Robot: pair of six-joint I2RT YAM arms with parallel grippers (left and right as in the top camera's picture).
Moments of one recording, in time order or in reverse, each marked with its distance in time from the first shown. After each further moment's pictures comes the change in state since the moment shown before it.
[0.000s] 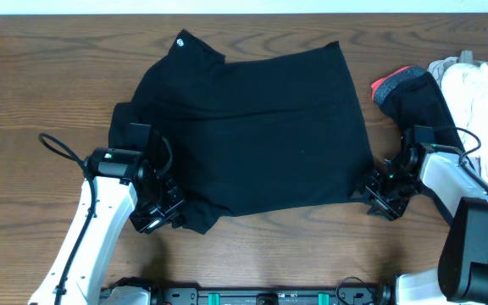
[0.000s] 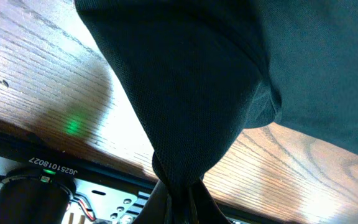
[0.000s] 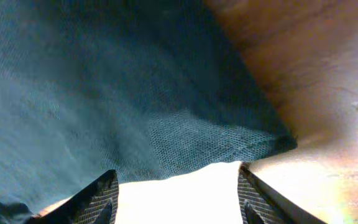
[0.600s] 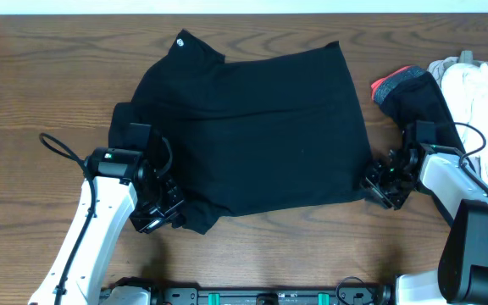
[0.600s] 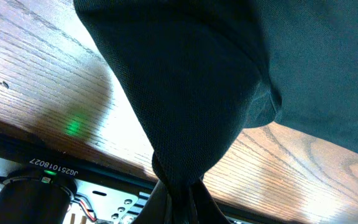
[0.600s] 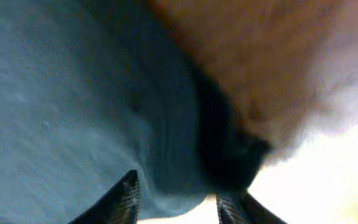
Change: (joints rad) left arm 0.000 0.000 0.000 0.000 0.000 0.004; right arm 0.001 -0.011 -0.005 0.130 0.036 0.064
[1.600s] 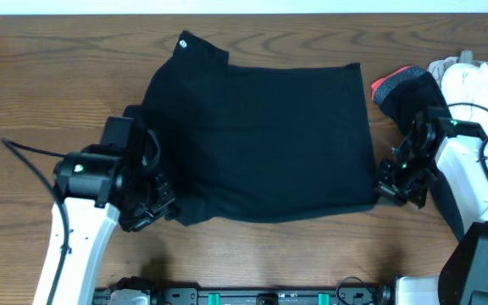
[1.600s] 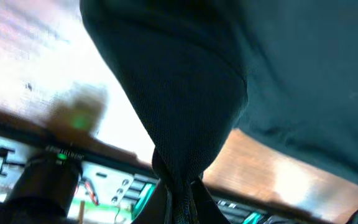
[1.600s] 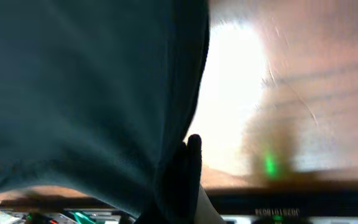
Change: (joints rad) left arm 0.006 -0.117 0.216 -0.163 -0.013 0.030; right arm 0.002 -0.070 0.256 -0.532 0.048 -0.283
